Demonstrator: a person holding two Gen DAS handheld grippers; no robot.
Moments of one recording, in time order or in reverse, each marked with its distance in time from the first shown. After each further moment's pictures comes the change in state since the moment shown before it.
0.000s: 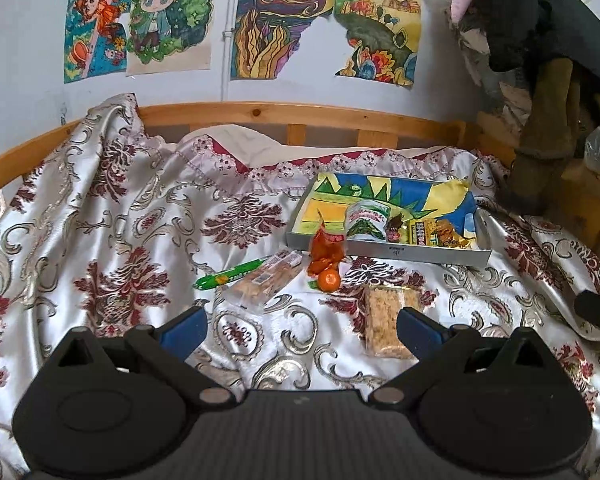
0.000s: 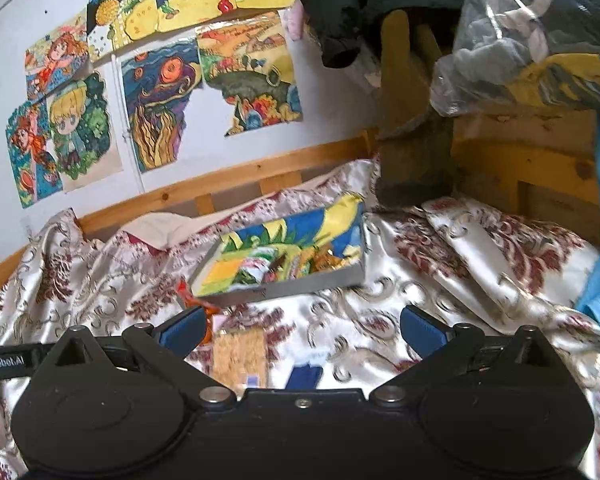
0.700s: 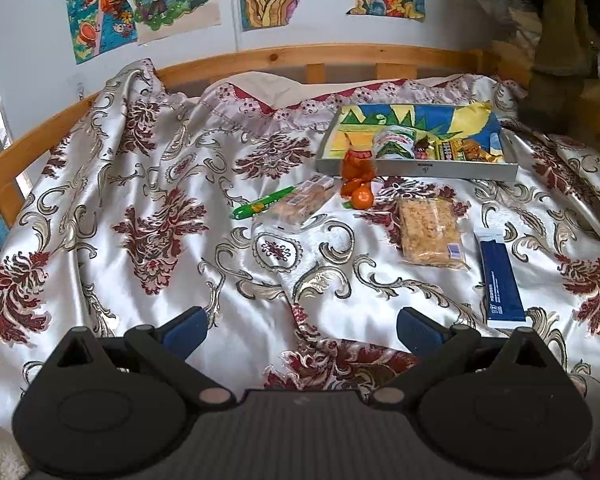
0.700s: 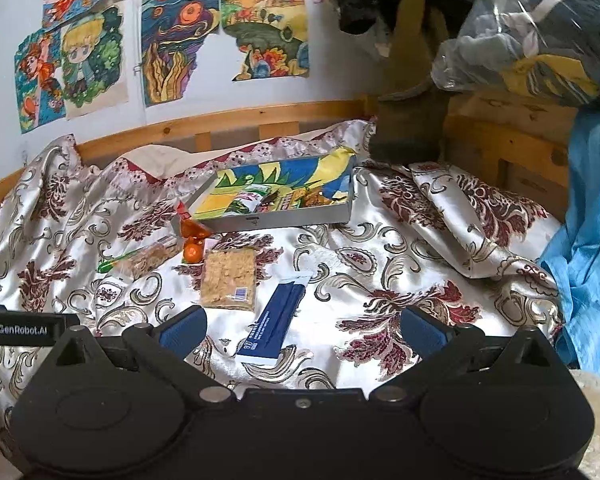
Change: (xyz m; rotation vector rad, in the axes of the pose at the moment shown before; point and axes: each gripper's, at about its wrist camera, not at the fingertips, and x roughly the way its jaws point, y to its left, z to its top) left arm -0.008 -0.002 -0.039 0.088 0.158 0.117; right arm -0.039 0.020 -0.039 -0.138 0.110 -0.052
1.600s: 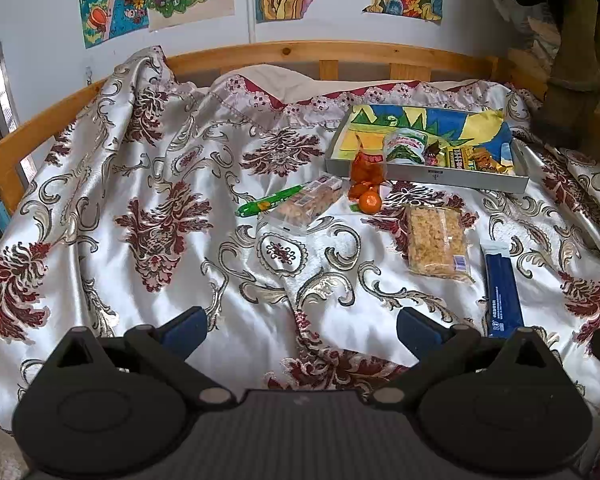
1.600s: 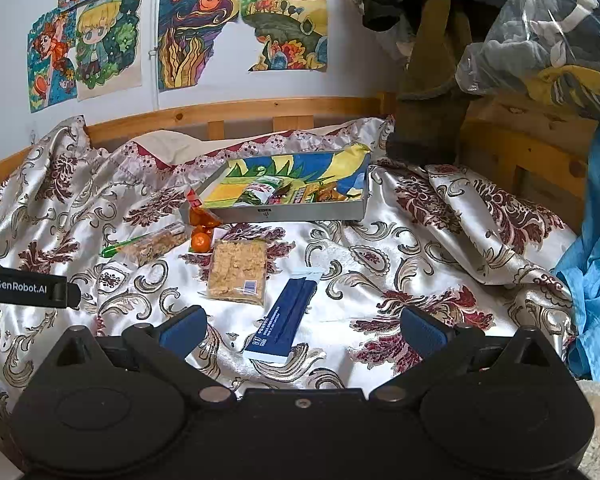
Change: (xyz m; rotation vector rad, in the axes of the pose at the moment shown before) left arm 0.006 0.007 0.013 -0.055 0.030 -0.006; right arm 0.015 0.013 0.000 -0.059 0.014 0.007
